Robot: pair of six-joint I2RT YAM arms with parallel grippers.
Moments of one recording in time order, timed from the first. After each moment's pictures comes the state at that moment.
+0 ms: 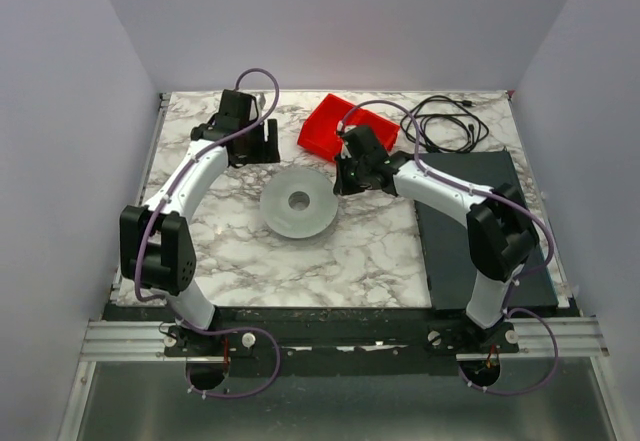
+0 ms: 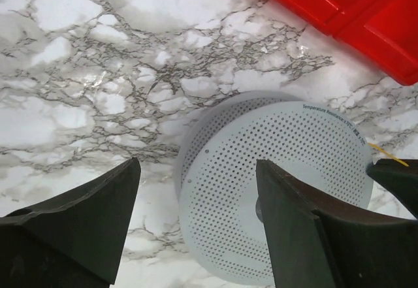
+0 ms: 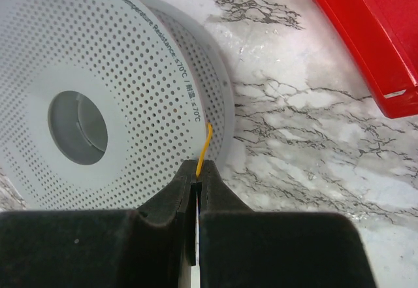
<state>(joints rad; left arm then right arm) -0.23 1.66 1.40 -0.60 0.13 -0.24 0.67 1.82 1.36 -0.36 -0.05 0.36</state>
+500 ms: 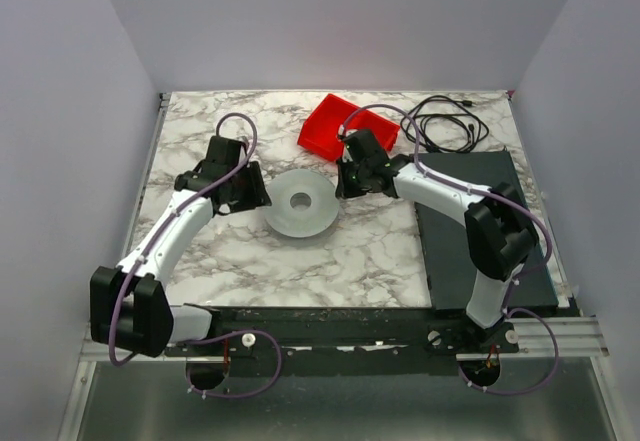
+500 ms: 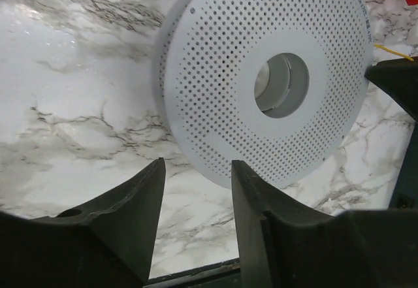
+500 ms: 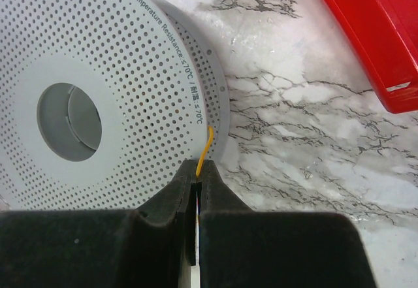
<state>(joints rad) -0.24 1.30 1.03 -0.66 0.14 -0.45 0.67 1.84 1.33 -0.36 -0.05 0.35</state>
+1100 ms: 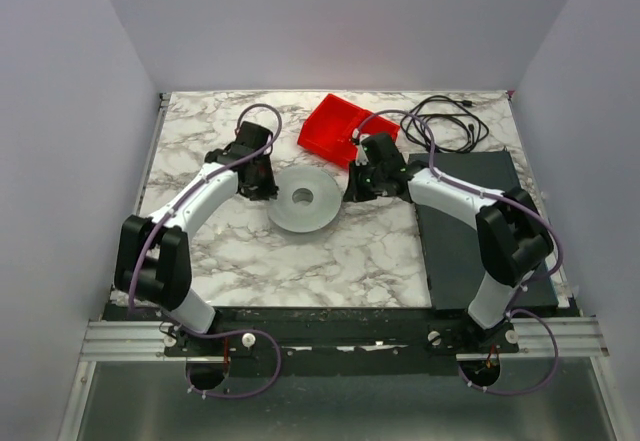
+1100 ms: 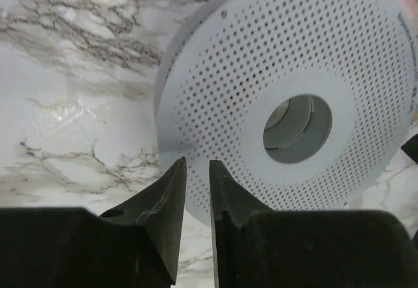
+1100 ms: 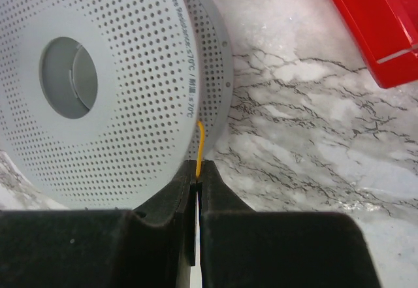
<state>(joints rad) -0.34 1.52 1.13 -0.64 0.03 -0.54 0.60 1.76 1.19 -0.26 -0.17 0.35</state>
